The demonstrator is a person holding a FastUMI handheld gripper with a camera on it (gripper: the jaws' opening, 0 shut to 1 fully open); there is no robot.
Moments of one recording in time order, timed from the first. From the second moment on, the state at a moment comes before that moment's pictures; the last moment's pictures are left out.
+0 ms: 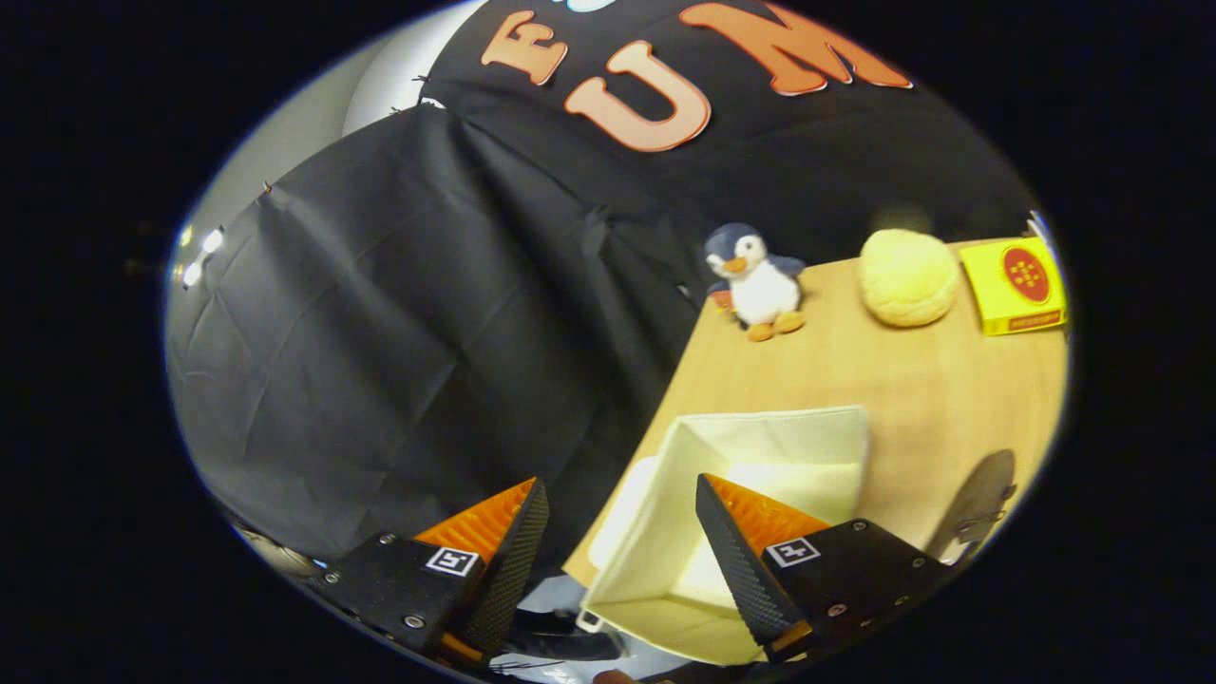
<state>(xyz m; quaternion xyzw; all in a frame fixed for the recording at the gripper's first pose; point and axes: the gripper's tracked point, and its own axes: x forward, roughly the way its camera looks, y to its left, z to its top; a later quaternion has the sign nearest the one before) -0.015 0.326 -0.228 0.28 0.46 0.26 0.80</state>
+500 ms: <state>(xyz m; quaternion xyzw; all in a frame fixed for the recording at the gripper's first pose) -0.078 0.147 -0.344 0.16 0.53 0.13 0.83</state>
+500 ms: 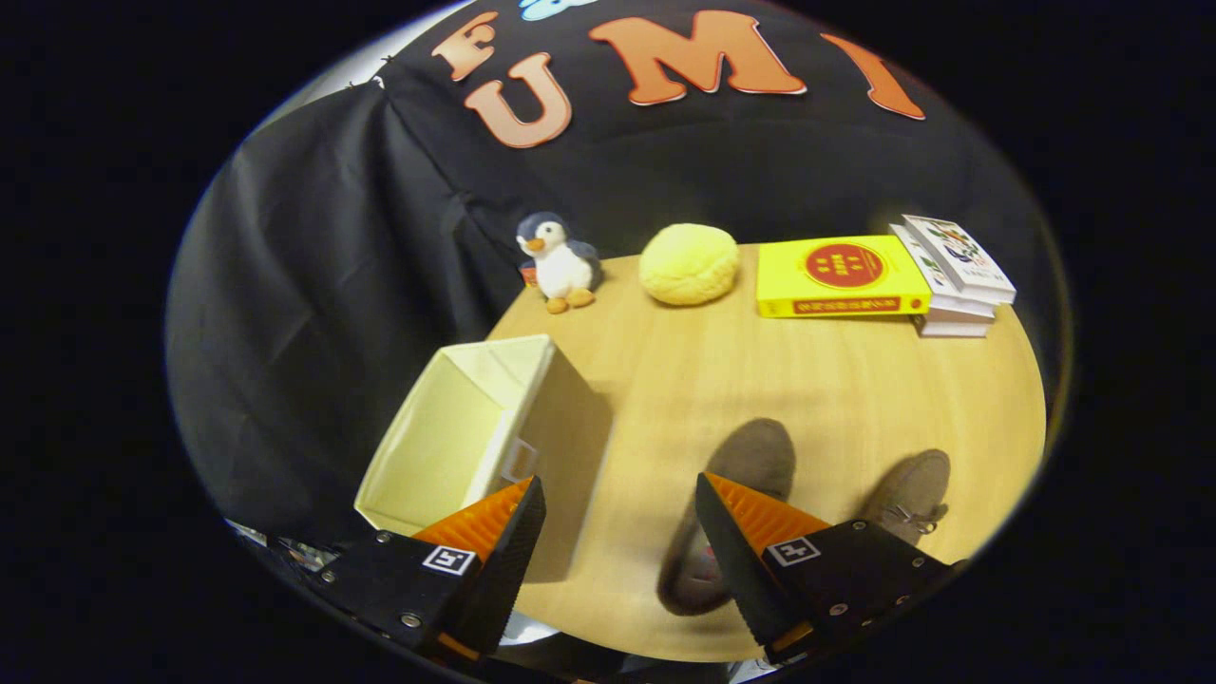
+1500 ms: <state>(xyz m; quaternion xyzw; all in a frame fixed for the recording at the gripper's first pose) -0.091 0.096 -0.486 0.10 0.58 0.06 0.81</state>
